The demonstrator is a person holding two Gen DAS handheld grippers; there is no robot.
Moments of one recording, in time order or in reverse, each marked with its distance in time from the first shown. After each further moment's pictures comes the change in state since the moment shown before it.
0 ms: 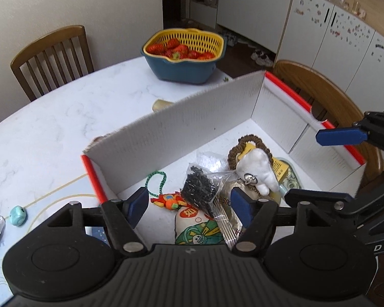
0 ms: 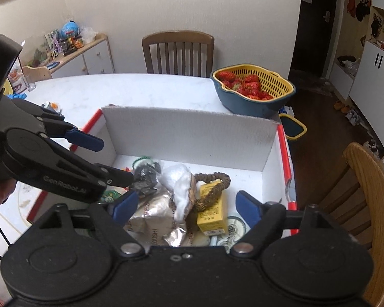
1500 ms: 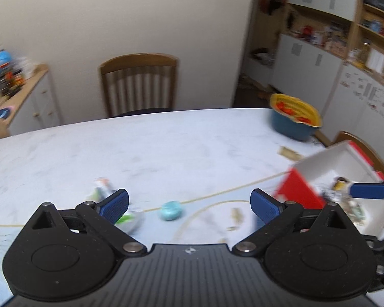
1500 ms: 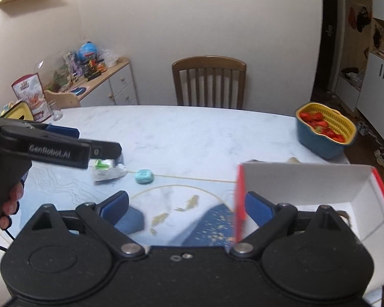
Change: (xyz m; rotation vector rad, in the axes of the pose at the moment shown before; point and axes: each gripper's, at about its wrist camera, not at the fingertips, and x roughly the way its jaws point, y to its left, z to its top) left arm -0.116 0.245 -0.079 -0.229 -0.238 0.137; right arm 0.034 0.223 0.066 0.035 -0.084 -0.014
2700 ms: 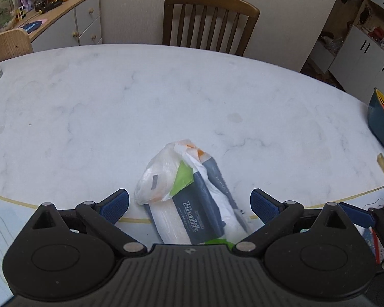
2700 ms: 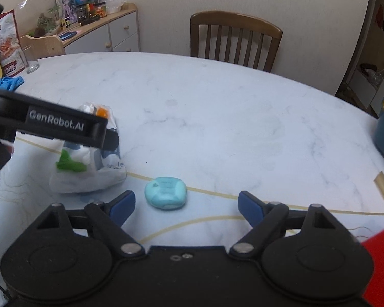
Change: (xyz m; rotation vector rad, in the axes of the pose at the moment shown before) left arm 0.148 0.124 -0.021 -0.240 0.229 0.120; right arm 0.212 0.071 0.012 -0.085 0.170 -0.042
